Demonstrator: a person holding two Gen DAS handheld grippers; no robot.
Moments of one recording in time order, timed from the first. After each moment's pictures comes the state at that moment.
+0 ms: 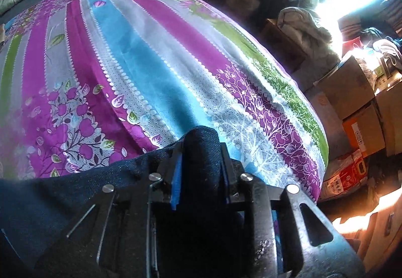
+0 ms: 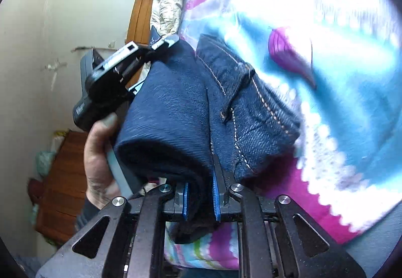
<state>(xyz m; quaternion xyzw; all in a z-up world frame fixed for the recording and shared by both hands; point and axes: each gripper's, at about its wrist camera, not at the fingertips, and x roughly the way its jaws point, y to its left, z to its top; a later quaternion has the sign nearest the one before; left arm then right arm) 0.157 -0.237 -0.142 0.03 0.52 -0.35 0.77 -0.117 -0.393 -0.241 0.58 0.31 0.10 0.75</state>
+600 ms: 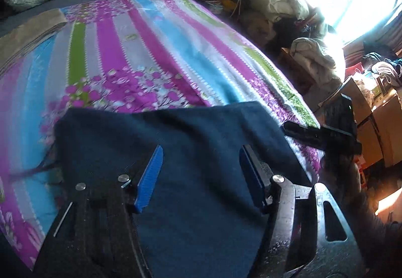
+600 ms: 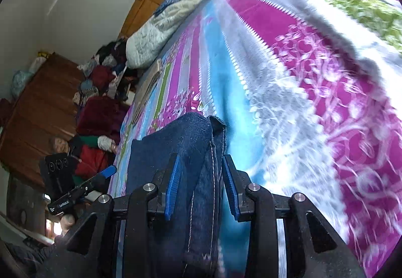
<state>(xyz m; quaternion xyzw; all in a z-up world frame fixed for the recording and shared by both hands) 0.112 -0.074 -0.113 0.00 0.48 -0.30 0.83 0.059 -0.484 -0.205 0.37 0.42 0.18 0.81</state>
